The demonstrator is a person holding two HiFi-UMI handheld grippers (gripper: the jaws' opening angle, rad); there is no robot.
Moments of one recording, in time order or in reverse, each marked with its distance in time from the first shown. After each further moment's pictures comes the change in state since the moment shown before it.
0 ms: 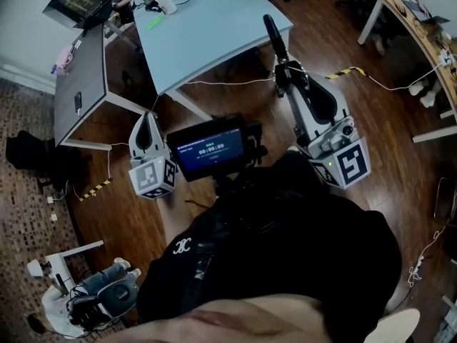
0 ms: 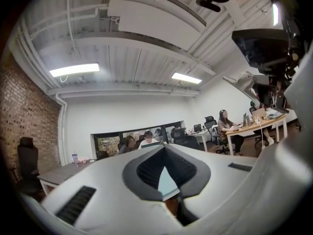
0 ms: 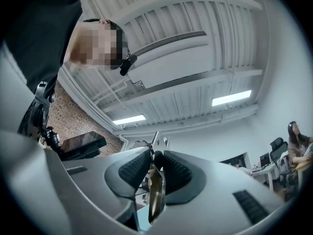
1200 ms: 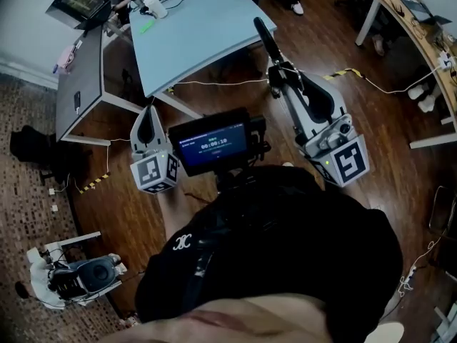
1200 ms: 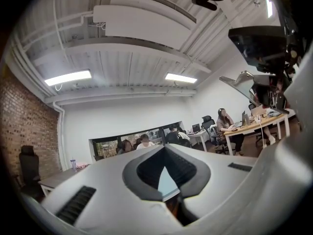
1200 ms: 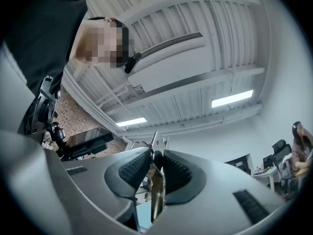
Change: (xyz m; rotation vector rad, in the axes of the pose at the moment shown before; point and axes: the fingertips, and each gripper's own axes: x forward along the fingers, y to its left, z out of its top) left arm 0.024 -0.127 0.048 0.050 -0.008 0.011; right arm -0.060 -0.096 0.024 0.033 -0.003 0.069
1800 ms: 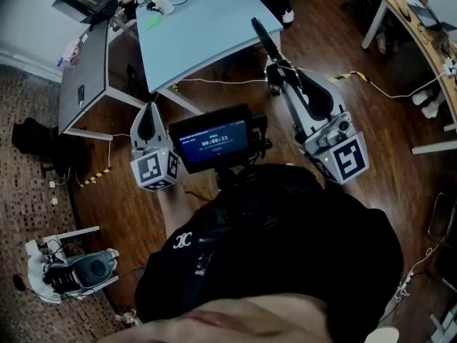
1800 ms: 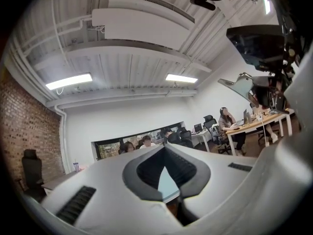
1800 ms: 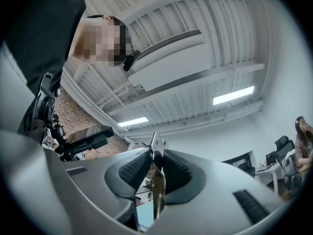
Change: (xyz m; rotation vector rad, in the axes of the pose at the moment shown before) left arm -0.004 0.003 0.003 0.030 -0.011 0.023; right arm 0.002 0.003 -0.015 0.035 0.023 0.032
